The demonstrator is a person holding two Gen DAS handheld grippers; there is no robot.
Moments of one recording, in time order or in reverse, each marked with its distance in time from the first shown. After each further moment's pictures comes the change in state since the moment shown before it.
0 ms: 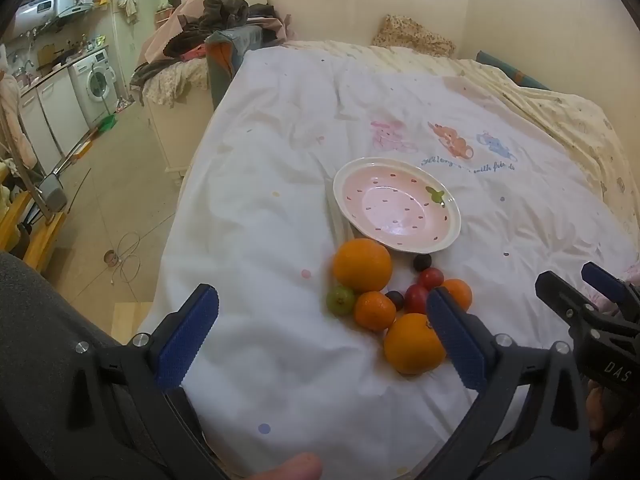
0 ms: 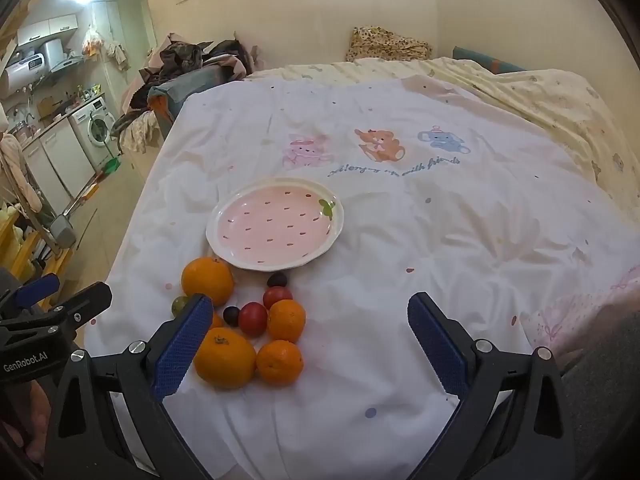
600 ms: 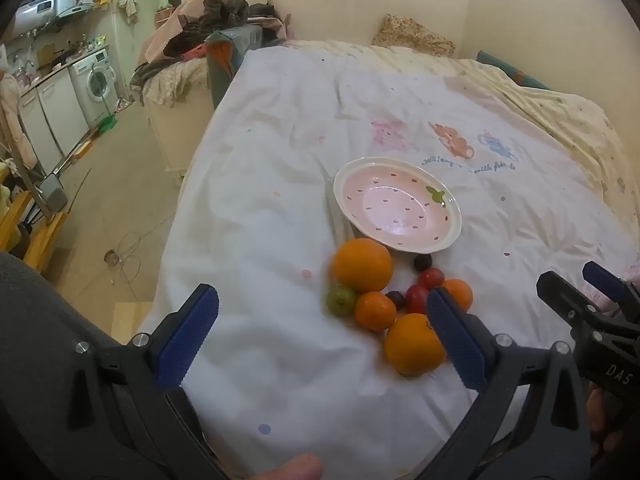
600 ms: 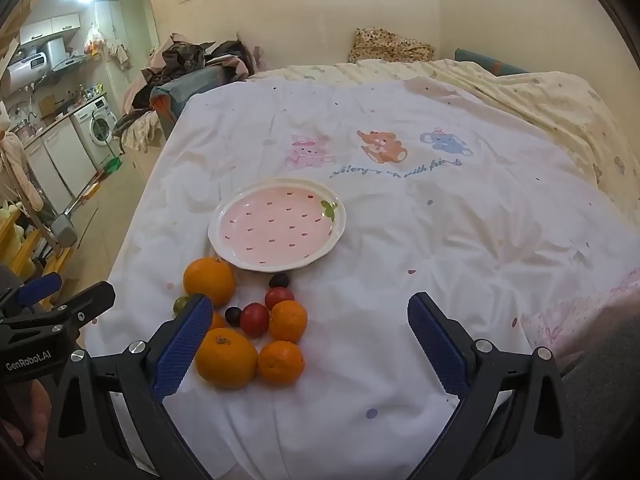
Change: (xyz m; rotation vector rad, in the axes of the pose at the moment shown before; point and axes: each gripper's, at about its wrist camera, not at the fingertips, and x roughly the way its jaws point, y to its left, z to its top) left arm 0.000 0.000 0.000 0.005 0.003 0.009; right arm 0.000 0.000 0.000 0.002 -0.007 0.014
